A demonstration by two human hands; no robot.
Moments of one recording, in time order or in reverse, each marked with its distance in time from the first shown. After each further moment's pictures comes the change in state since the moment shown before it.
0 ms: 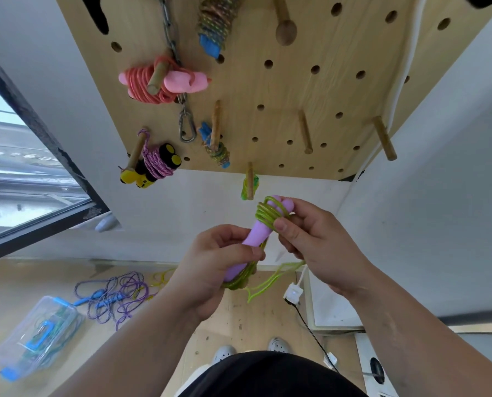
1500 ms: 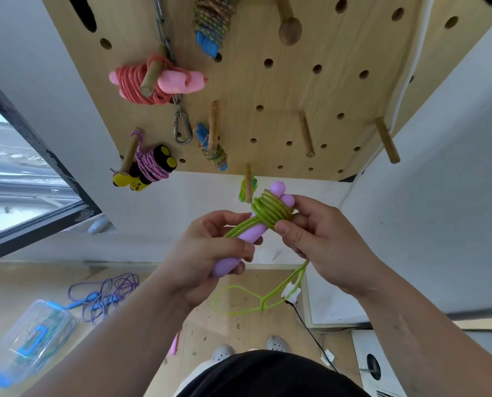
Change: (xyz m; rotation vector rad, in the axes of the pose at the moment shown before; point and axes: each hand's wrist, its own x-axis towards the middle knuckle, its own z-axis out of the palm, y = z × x) left_hand 0.023 0.020 -0.013 -0.088 -0.116 -0.002; right_hand 0.010 -0.010 -0.008 -0.068 -0.035 -0.025
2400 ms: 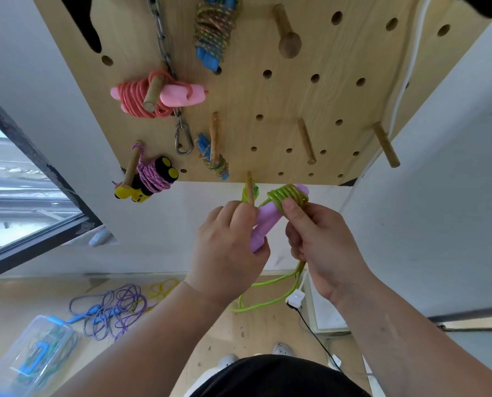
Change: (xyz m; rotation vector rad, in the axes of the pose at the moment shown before) left_hand 0.028 -0.016 0.008 1.343 0.440 1.095; right_hand 0.014 -0.008 0.028 0.285 0.373 0.219
